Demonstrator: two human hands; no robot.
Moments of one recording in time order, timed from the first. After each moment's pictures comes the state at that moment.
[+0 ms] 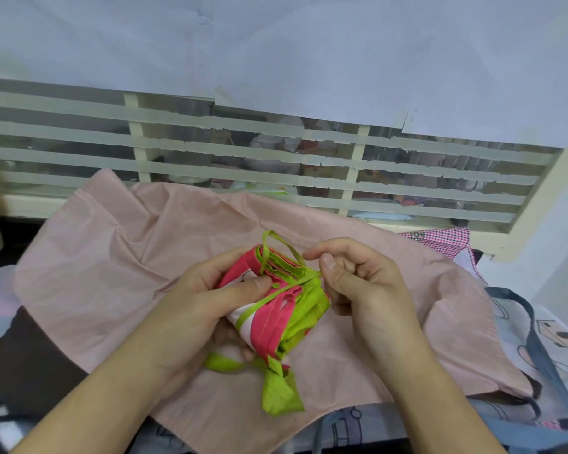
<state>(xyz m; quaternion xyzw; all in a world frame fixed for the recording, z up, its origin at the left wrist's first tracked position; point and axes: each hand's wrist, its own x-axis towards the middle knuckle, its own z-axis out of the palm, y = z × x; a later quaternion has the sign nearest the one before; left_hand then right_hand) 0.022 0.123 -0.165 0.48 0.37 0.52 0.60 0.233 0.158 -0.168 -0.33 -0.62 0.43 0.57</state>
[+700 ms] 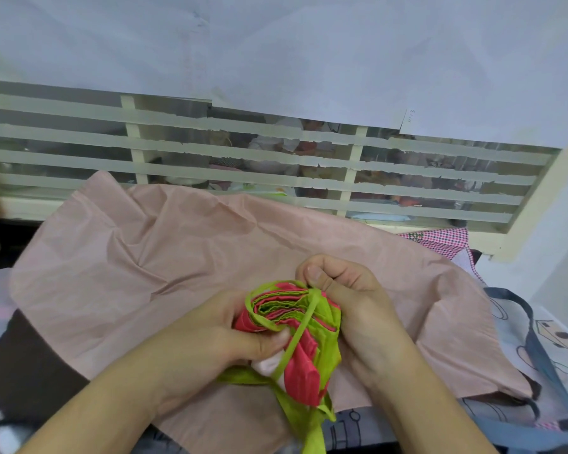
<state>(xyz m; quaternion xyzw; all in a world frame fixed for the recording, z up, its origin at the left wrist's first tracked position) 0.027 0.122 -0.178 0.55 0.32 0.39 0.67 0.216 0.155 -0.177 -0.25 -0.53 0.61 0.53</state>
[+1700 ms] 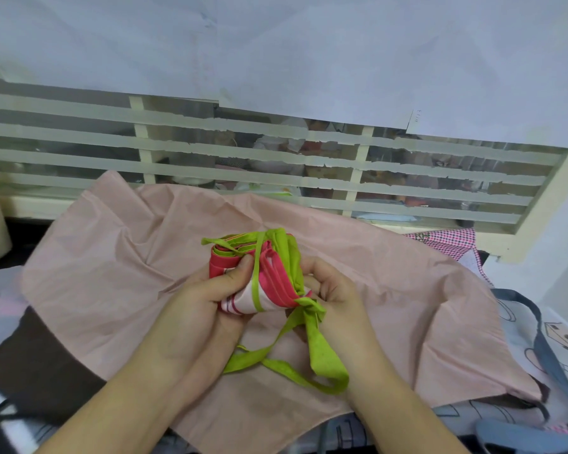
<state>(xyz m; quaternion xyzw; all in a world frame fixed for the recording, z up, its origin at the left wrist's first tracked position) 0.039 0.133 -0.174 0.34 0.22 0.60 0.68 0.189 0.164 -0.196 -0.29 -0.55 0.55 0.56</state>
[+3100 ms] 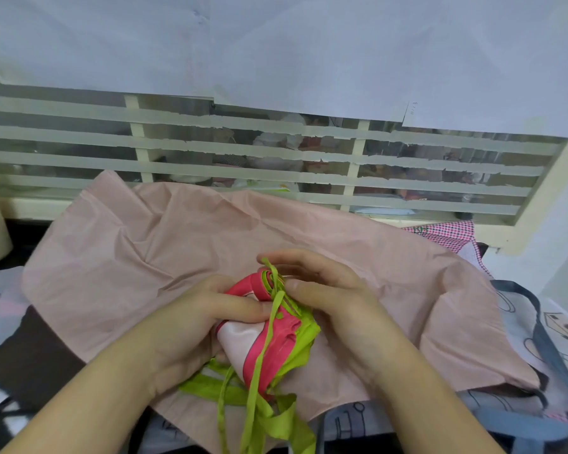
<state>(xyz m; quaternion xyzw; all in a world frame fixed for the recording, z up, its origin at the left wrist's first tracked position) 0.014 0.128 -0.169 0.52 0.39 0.38 0.66 0.214 0.155 -0.180 -0.29 -0.60 0.57 0.47</state>
